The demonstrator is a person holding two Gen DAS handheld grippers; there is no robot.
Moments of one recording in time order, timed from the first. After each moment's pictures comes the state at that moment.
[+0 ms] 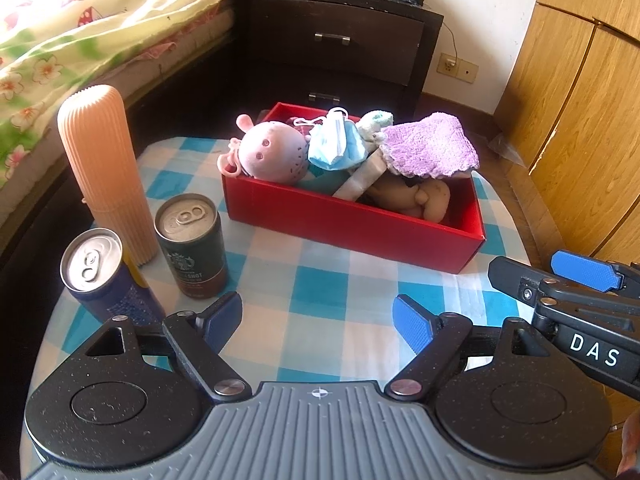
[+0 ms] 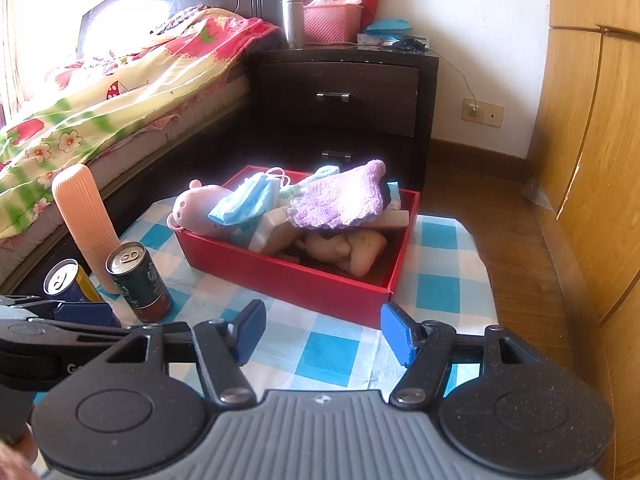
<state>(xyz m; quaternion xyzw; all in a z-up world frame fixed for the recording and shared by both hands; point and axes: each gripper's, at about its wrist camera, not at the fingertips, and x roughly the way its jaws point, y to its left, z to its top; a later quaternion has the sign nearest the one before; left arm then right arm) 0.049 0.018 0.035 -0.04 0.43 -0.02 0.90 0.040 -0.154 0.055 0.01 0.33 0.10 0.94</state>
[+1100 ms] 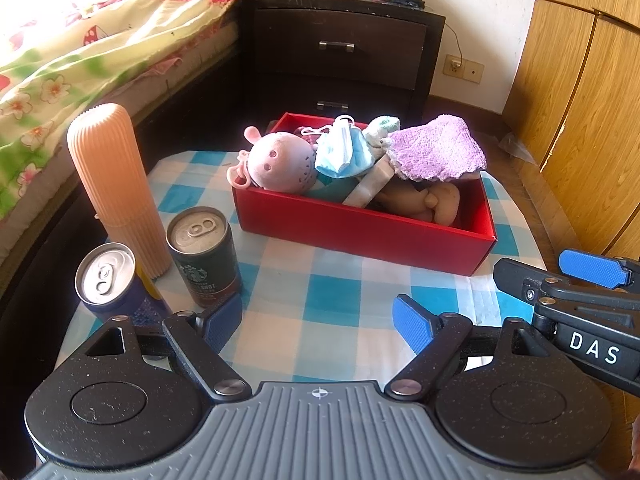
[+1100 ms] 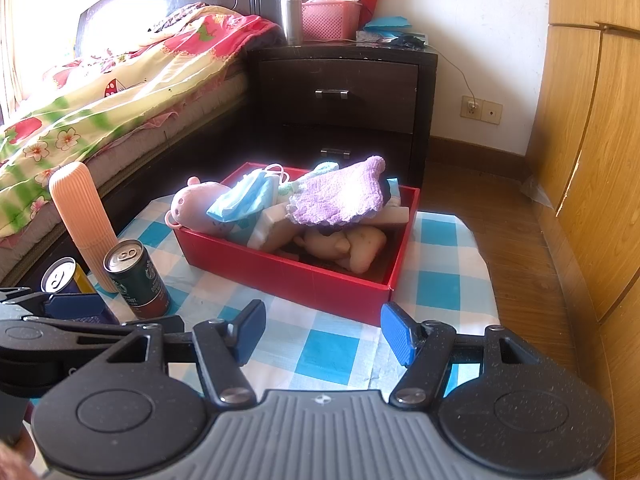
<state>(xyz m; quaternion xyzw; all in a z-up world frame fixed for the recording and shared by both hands) 0.048 0.015 0.037 -0.01 0.42 0.00 0.91 0.041 -0.153 0.054 0.01 0.34 0.10 0.94</state>
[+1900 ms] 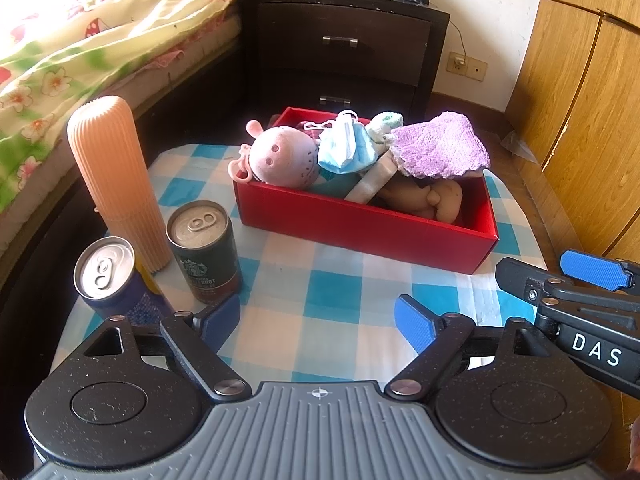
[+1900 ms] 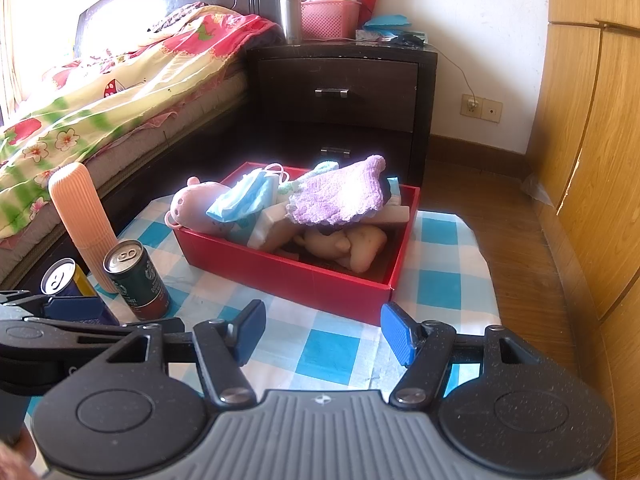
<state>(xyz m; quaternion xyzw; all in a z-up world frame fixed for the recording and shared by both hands) 0.050 0.015 0.036 -0.02 0.42 0.00 0.91 0.041 -0.154 0.053 0.01 0.34 0.10 0.94</state>
